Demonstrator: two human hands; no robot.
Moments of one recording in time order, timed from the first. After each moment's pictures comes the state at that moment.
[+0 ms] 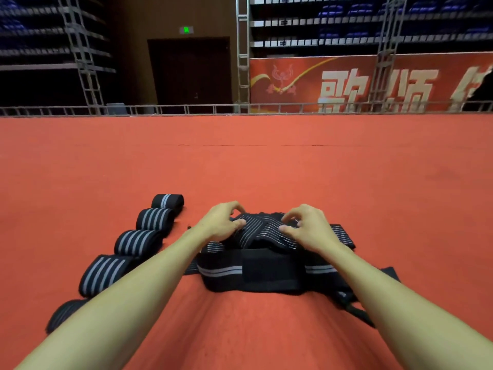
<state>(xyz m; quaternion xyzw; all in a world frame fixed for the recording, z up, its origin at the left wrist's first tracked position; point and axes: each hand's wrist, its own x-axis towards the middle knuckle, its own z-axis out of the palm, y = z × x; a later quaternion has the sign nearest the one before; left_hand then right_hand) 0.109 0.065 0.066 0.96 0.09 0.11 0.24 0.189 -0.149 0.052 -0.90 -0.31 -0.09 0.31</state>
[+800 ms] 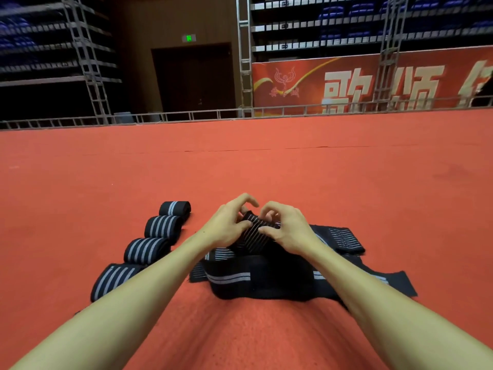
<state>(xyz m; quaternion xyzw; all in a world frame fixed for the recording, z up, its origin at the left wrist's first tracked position) 0.100 0.066 0.076 0.93 -0.04 0.17 0.32 0.168 -0.104 0.062 -0.82 -0.39 -0.06 0.42</state>
